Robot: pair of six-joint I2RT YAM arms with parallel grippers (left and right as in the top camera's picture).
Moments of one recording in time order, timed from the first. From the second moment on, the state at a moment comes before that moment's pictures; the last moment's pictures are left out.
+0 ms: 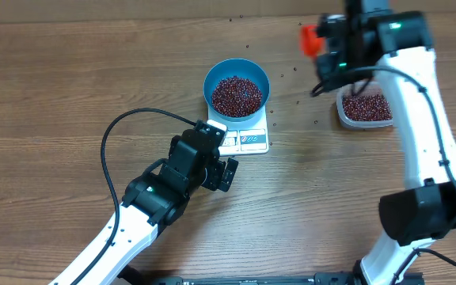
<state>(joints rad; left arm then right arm) -0.60 1.18 0.81 -0.45 -0.10 -0.15 0.20 1.91 2.06 -1.37 -0.11 -0.23</state>
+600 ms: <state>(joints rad) -0.60 1.18 0.81 -0.45 -0.10 -0.15 0.38 2.04 2.06 -1.32 0.00 -0.49</state>
